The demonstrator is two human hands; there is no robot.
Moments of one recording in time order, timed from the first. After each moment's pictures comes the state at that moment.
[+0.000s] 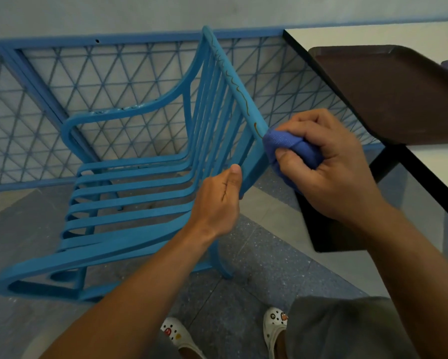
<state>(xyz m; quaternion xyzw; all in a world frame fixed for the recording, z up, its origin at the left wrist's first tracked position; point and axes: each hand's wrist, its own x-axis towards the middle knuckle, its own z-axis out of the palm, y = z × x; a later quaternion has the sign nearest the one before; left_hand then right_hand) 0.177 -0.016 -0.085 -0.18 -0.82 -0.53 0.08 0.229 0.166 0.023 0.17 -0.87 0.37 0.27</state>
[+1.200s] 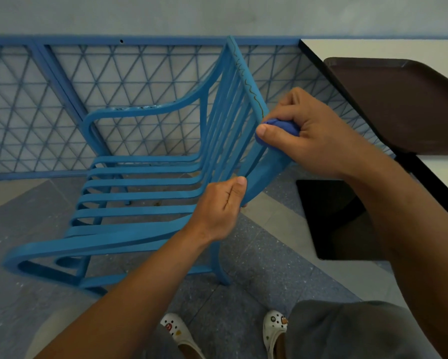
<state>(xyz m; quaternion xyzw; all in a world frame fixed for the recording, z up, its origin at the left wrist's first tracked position) 0.190 -0.046 -0.089 -0.24 -0.80 -0.54 0.08 0.189 0.145 0.062 0.23 -0.92 0.28 0.12</state>
